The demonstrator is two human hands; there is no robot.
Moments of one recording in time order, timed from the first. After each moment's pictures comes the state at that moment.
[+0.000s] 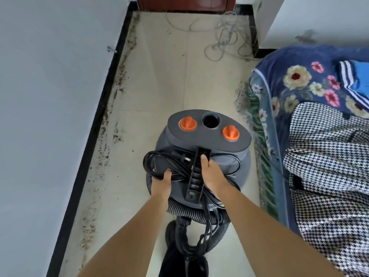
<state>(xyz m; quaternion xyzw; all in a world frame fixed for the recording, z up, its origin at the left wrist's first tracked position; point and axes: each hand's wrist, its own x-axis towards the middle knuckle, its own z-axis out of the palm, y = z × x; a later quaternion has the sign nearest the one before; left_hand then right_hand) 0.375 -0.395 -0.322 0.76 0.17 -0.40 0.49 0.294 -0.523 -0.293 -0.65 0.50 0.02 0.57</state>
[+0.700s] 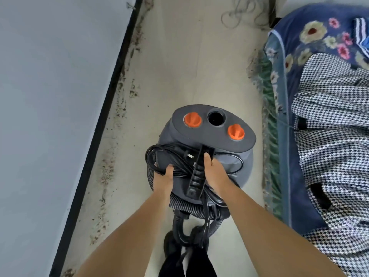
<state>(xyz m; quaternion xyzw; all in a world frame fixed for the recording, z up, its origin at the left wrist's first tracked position) 0.232 -0.174 -0.320 0.74 0.18 -0.38 0.52 0.155 -0.301 -0.280 -0.66 0.50 0.07 0.55</state>
